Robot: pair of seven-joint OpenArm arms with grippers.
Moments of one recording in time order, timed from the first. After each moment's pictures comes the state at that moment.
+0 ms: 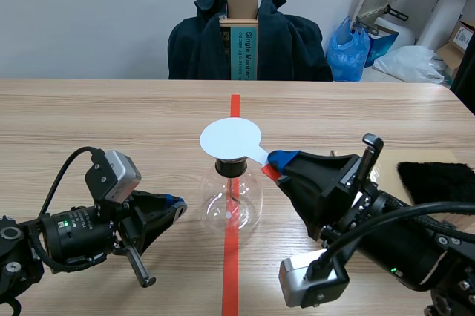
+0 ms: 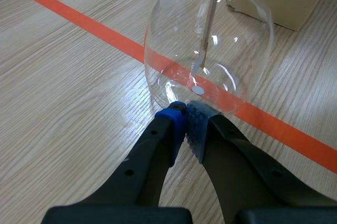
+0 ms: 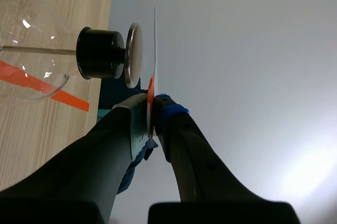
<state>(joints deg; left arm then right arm) 1.5 -26.1 25.3 63.8 0.1 -32.9 -27.7 -20.3 17.2 -7.9 87.7 -78.4 -27.2 44.5</state>
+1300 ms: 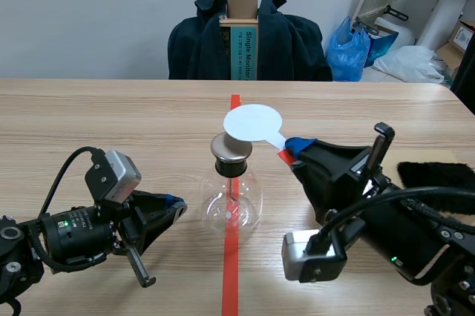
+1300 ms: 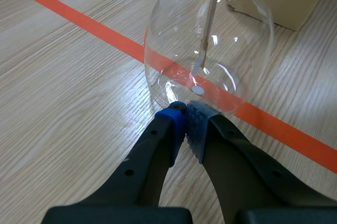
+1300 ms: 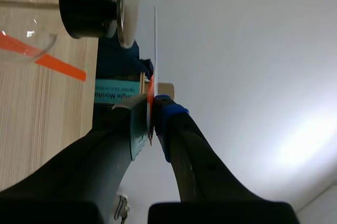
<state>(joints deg) 1.5 -26.1 25.3 63.8 0.1 -32.9 -27.7 -20.3 17.2 -7.9 87.7 -78.4 -27.2 36.3</state>
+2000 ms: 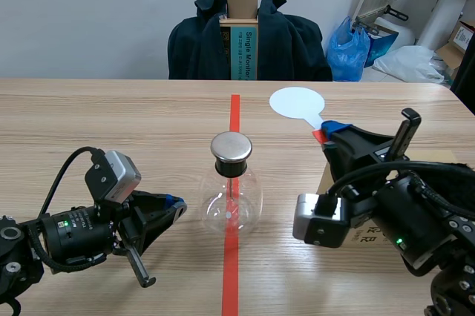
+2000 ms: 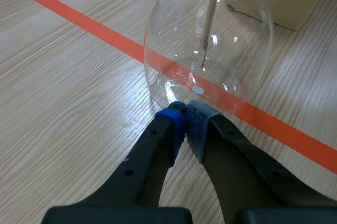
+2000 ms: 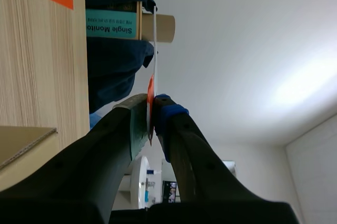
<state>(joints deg) 1.5 -26.1 25.3 63.8 0.1 -32.9 -27.7 -20.3 17.2 -7.9 87.7 -78.3 -27.2 22.4</state>
